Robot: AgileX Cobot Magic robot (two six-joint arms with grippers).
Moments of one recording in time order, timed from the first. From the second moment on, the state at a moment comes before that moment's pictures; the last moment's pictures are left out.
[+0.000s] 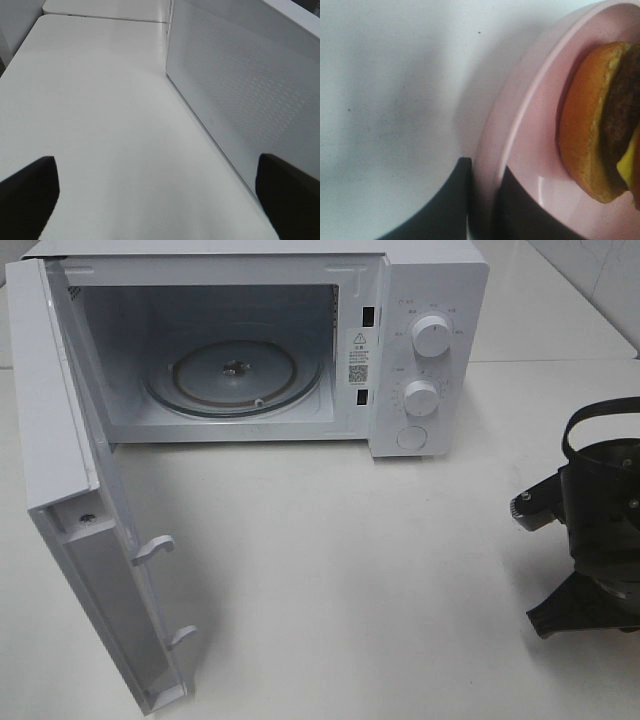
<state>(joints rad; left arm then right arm) 0.02 -0.01 -0.52 -0.08 1.08 0.00 0.60 1.70 -0.55 -0.89 0.80 1.16</state>
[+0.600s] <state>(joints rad) 0.02 -0.01 -0.52 -0.08 1.08 0.00 0.51 1.81 -0.55 -0.98 0.72 1.25</state>
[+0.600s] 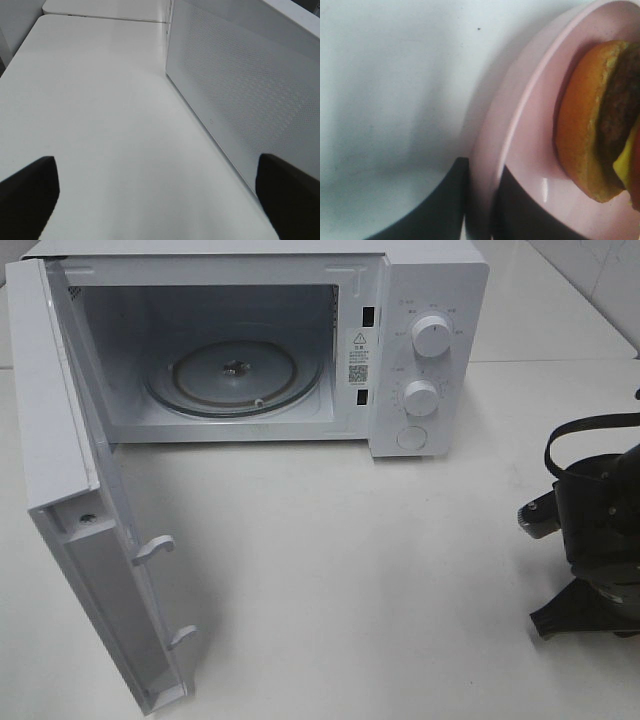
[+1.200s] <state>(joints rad) 0.02 -0.01 -0.52 -0.08 1.08 0.00 0.51 1.51 -0.55 -0.71 0.73 0.92</state>
